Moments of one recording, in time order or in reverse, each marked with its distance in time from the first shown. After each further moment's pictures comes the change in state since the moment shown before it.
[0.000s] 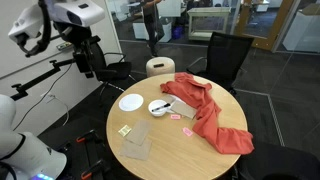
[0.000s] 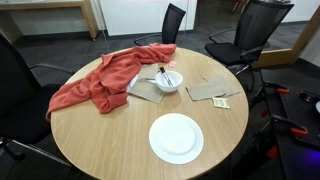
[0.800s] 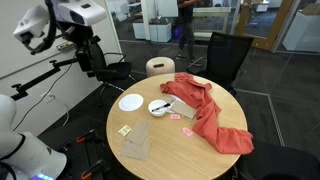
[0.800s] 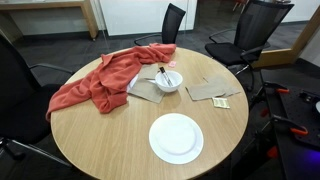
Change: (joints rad) arm -0.010 0.014 0.031 0.000 0.000 0.013 0.003
